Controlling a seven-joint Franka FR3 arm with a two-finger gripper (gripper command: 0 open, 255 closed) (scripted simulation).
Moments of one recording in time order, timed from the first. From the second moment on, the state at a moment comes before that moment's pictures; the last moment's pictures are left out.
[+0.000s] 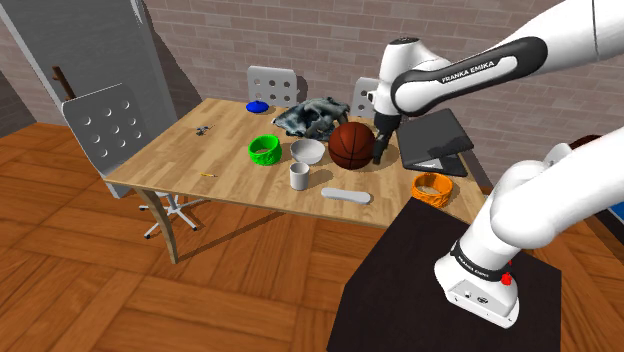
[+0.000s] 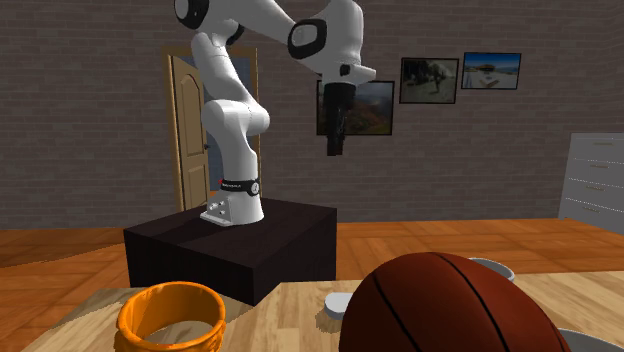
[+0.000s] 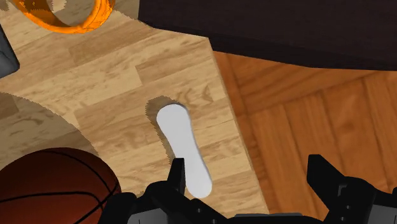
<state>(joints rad) 0.00 -0.48 -0.14 -2.65 -0.17 2.14 -0.24</state>
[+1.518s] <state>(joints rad) -0.11 0.47 -0.13 -2.36 0.12 2.83 -0.83</state>
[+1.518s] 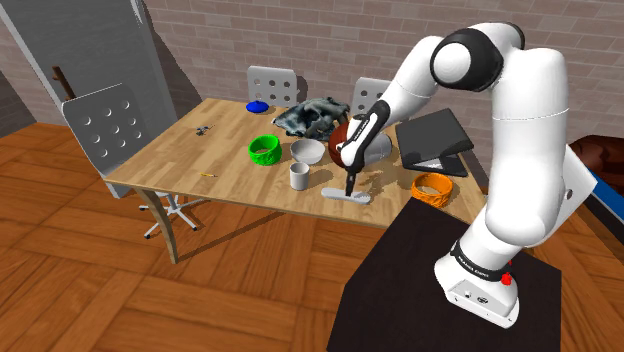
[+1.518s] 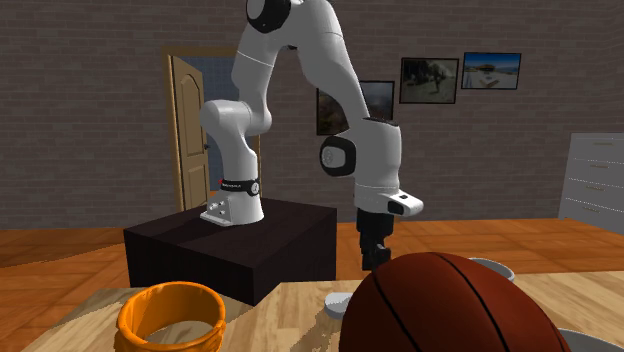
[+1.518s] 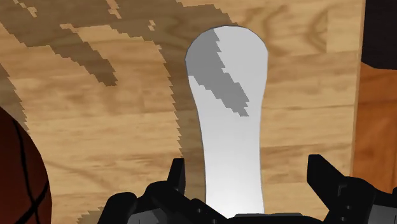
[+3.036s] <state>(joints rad) -0.15 0.62 -0.10 -2.29 0.14 2.90 -0.86</state>
